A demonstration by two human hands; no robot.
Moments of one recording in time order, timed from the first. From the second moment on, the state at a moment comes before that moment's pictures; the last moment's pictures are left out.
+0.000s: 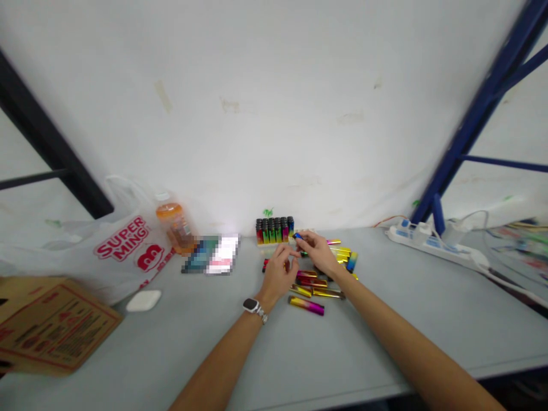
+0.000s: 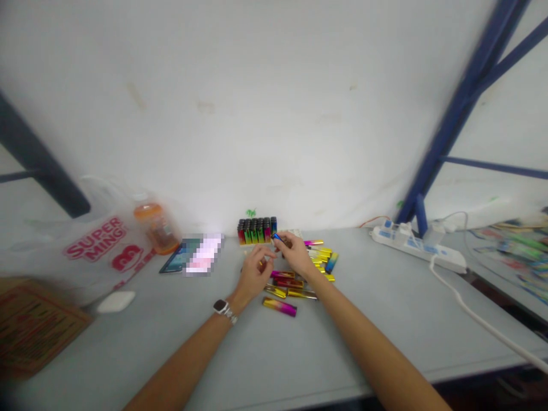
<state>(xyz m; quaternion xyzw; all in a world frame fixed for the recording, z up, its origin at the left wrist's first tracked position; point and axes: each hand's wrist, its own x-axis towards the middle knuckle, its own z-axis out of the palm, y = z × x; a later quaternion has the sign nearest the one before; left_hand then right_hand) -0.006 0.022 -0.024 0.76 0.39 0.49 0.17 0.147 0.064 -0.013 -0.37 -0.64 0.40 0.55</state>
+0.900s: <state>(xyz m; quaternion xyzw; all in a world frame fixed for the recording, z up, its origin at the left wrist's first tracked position) -0.033 0.040 -0.020 0.63 0.49 0.59 0.13 0.157 0.146 -0.002 -0.40 -0.78 0.20 0.43</state>
